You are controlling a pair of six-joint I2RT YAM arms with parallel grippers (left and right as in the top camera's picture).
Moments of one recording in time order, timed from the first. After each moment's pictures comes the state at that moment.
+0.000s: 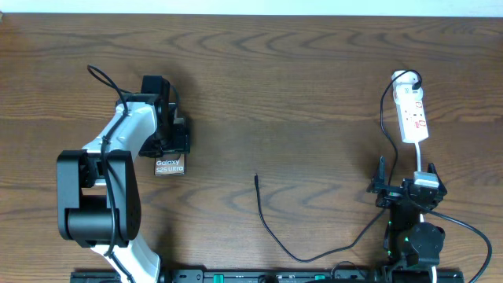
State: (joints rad) left arm -0.02 1.87 1.16 -0.83 0.00 -0.09; right arm -0.02 0.01 0.01 -0.06 0.15 -0.03
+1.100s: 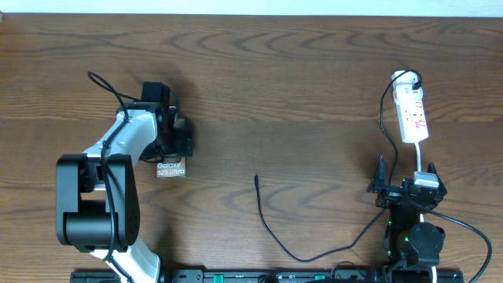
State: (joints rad) left arm -0.02 1.84 1.08 -0.74 0.00 -0.10; right arm -0.02 0.01 0.01 -0.06 0.15 -0.03
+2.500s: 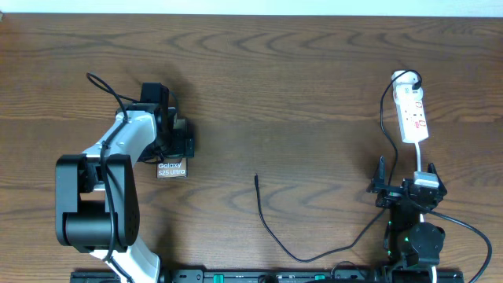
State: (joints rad) left arm -0.02 1.84 1.08 -0.74 0.01 -0.10; right arm -0.02 0.01 0.01 -0.06 0.15 -0.03
